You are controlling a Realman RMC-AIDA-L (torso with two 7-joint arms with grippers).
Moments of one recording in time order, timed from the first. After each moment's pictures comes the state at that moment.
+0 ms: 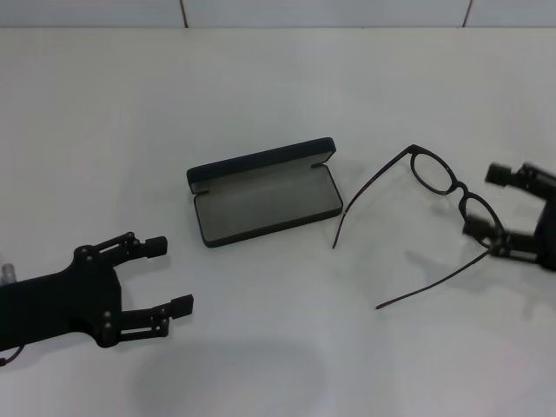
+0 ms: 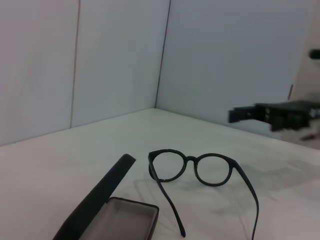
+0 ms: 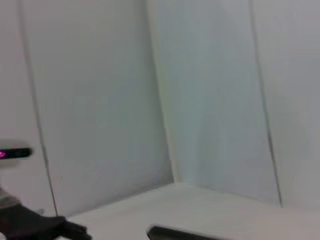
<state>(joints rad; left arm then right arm) -0.09 -2.04 0.93 0.79 1.70 1.66 -1.13 0.35 1.97 -1.05 -0.52 -1.43 -1.58 1.10</state>
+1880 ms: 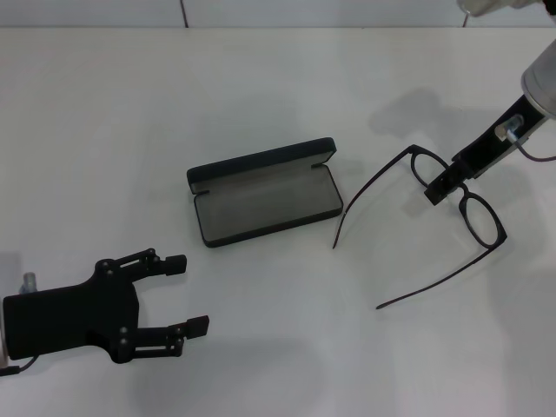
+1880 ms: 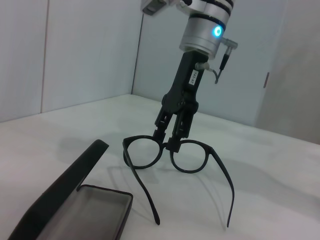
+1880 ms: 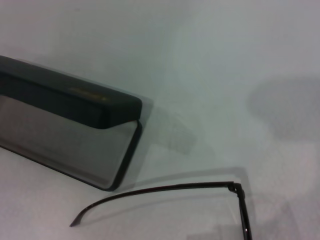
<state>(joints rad) -0.13 -2.05 0.93 0.76 1.77 1.67 -1.14 1.12 2.00 -1.07 -0.62 -2.68 -1.44 2.51</state>
